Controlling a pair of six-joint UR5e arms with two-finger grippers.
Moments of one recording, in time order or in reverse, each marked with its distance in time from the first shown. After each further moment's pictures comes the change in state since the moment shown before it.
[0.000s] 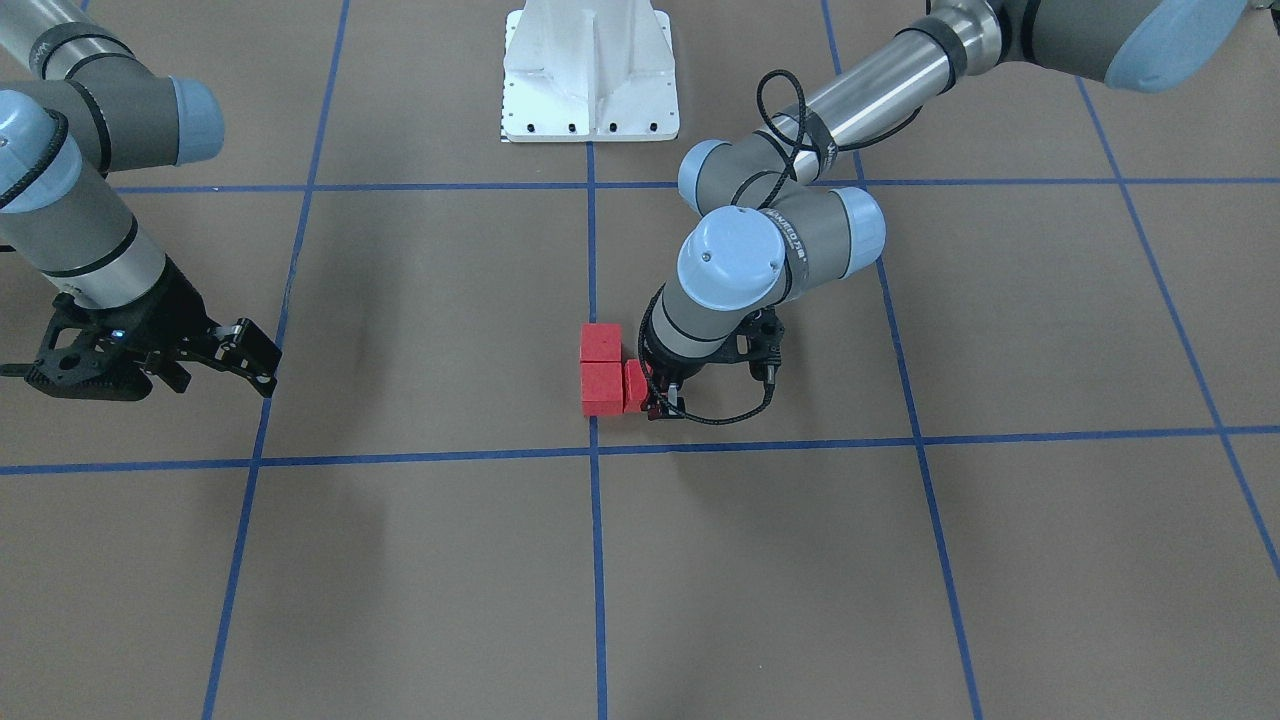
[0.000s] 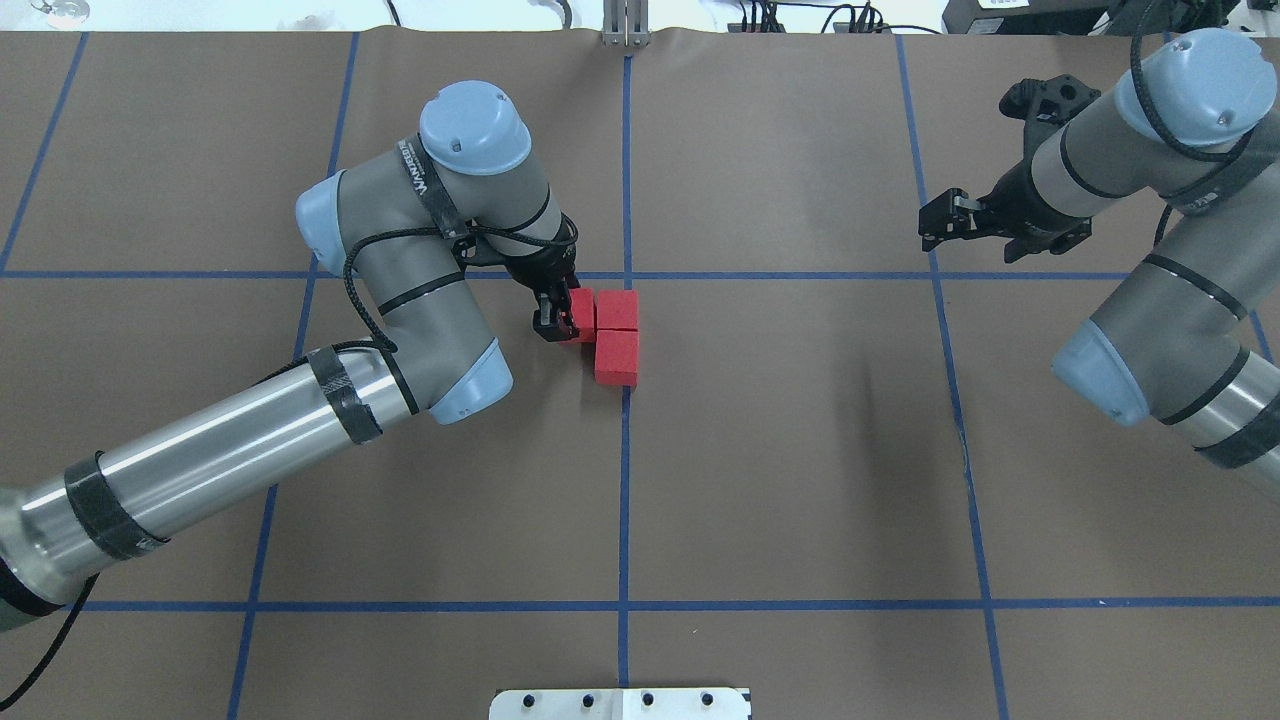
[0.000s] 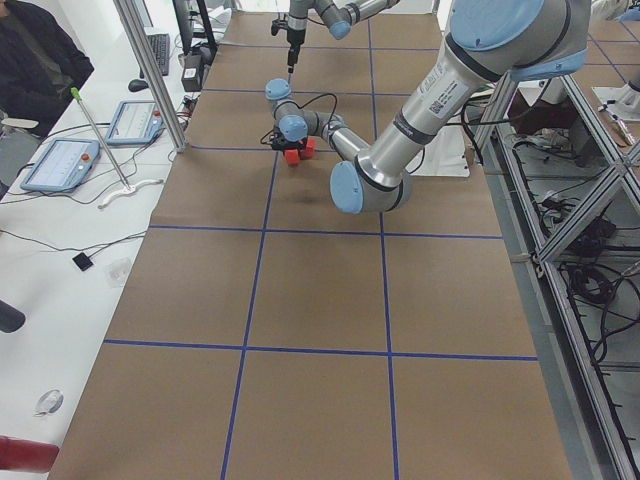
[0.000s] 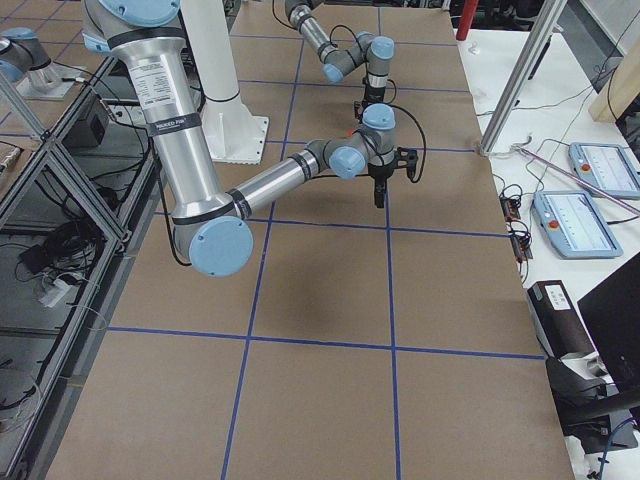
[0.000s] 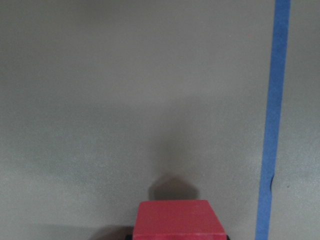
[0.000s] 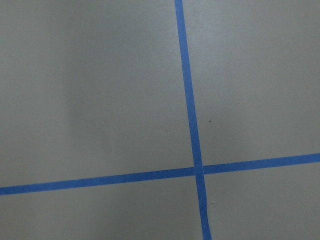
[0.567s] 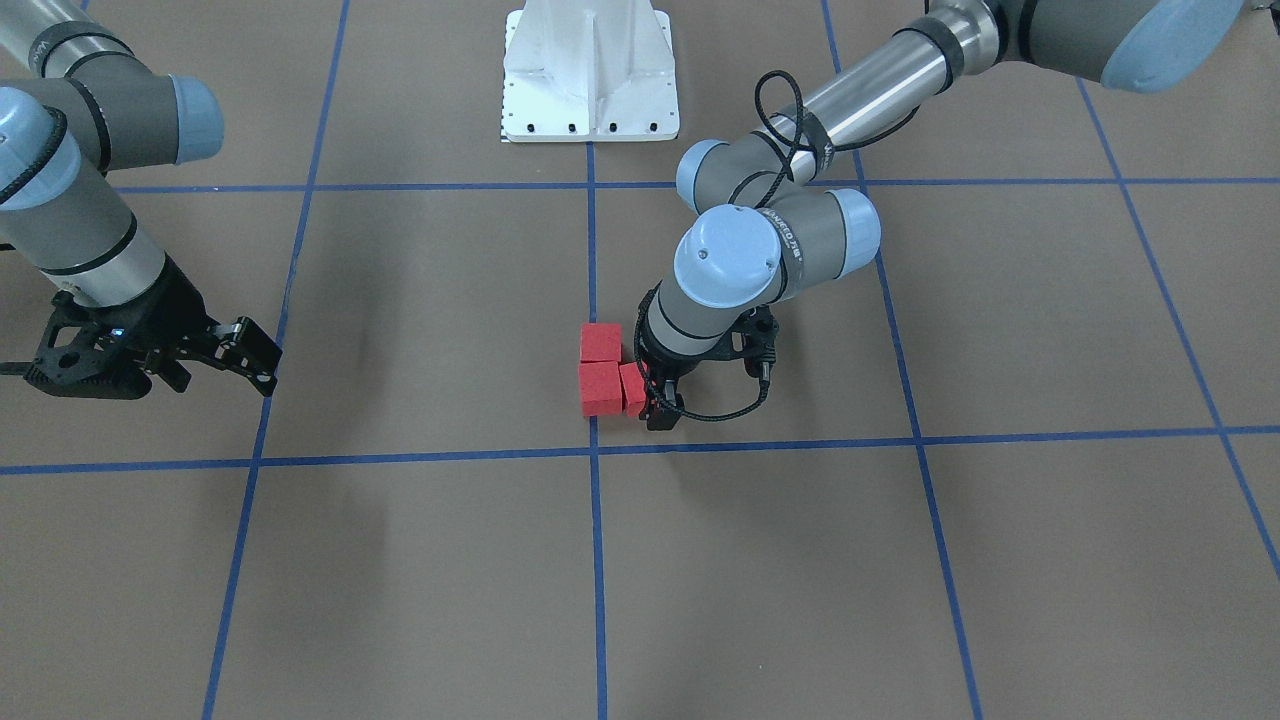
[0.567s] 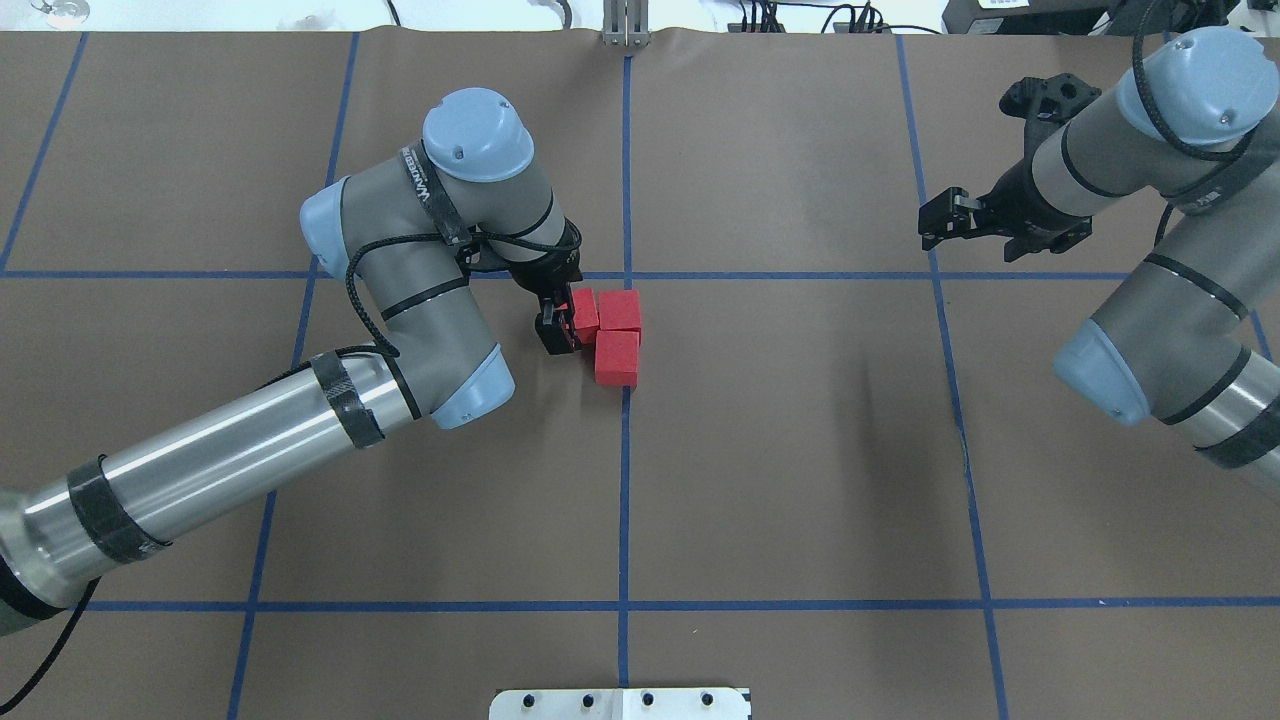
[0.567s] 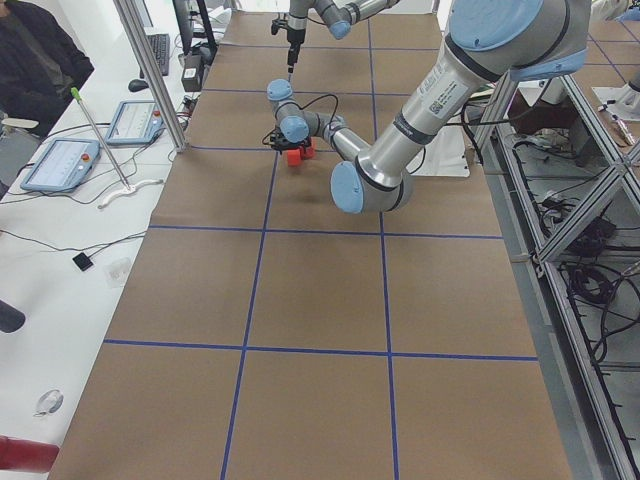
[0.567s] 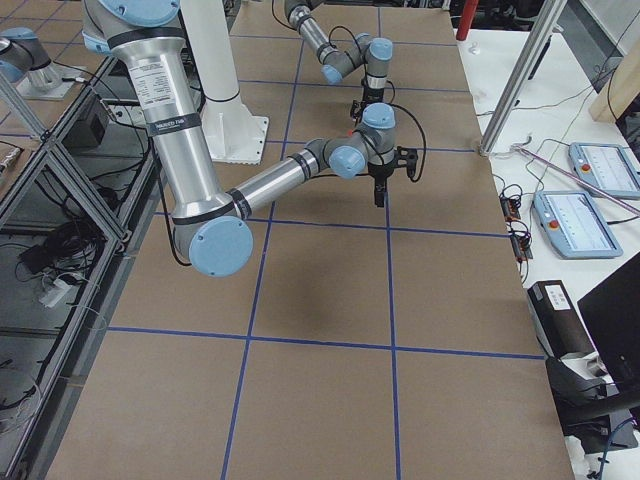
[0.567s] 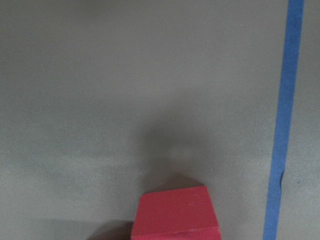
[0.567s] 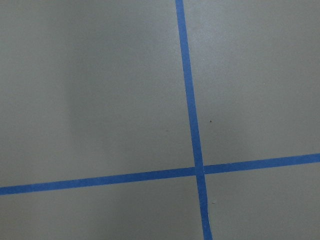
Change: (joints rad) left arm 0.005 0.000 0.001 -0.016 -0.003 -0.020; right arm 0.001 0.000 0.005 0.000 0.000 0.000
